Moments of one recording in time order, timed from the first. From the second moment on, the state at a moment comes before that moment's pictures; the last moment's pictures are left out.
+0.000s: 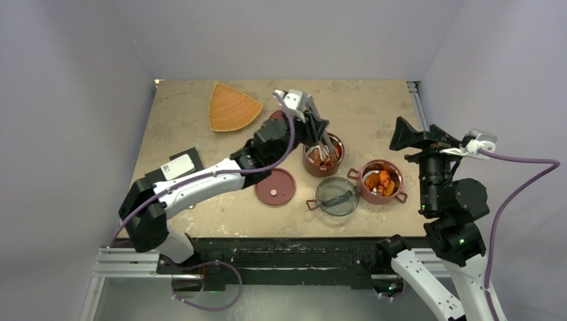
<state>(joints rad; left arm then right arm) -0.90 1.49 1.19 0.34 -0.24 -0.38 0.41 0.49 0.98 -0.18 0.50 0.21</state>
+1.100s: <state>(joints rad) -1.13 2.16 1.75 0.37 -0.19 -0.38 0.41 0.49 0.98 -0.18 0.50 0.21</state>
